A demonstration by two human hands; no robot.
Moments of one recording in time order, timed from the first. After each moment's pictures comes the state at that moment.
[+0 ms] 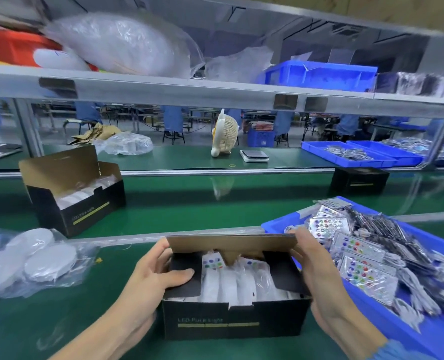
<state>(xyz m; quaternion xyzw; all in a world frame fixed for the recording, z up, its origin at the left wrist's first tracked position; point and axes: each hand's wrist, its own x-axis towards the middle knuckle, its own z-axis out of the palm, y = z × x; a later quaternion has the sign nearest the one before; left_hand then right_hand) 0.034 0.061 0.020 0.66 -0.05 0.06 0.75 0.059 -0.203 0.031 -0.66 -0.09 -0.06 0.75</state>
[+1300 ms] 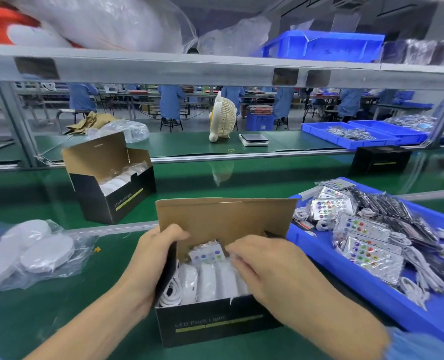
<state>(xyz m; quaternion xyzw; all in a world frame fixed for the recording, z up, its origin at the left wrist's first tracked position) 0.034 0.056 0.049 0.63 0.08 0.02 0.77 0.027 -0.152 0.066 -0.91 -0.35 -0.20 0.09</state>
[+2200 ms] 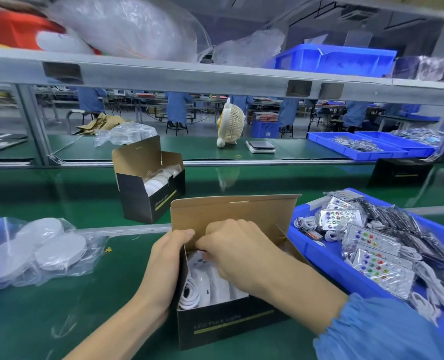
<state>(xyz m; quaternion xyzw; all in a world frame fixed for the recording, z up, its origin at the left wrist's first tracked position) 0.032 0.045 0.043 0.58 0.03 0.08 0.81 0.056 -0.087 0.097 -0.91 -0.40 -0.13 -0.01</state>
